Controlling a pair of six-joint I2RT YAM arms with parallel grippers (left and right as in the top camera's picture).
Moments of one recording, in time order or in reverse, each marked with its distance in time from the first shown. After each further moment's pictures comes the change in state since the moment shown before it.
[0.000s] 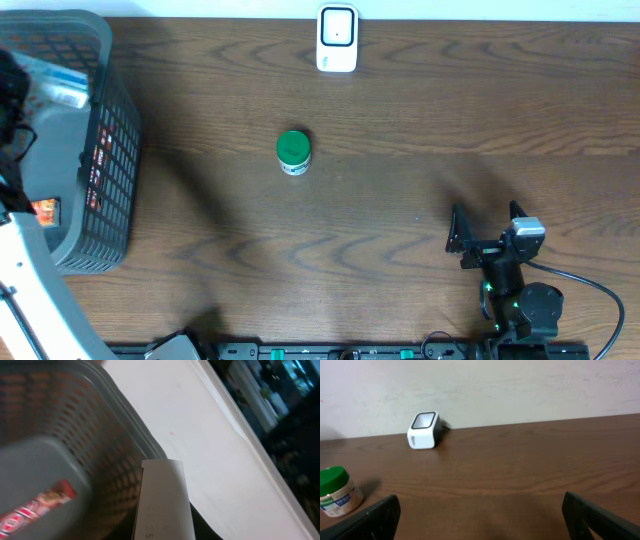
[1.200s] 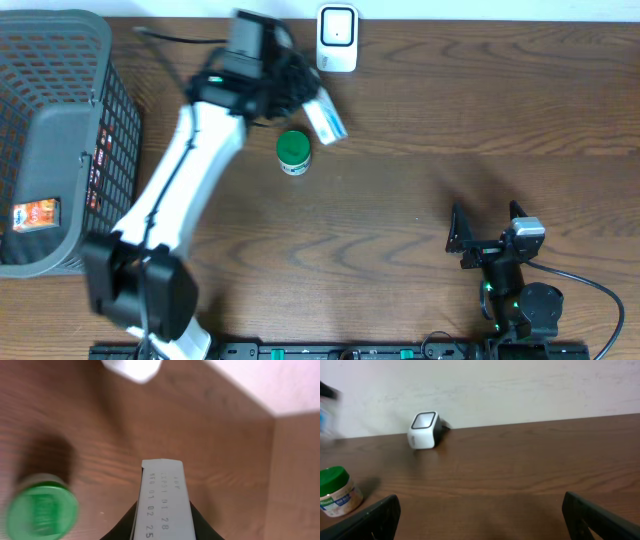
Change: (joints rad) left arm -0.894 0.476 0.000 0.023 0.079 -0.027; right arm 0.000 0.000 0.000 0.000 0.000 0.000
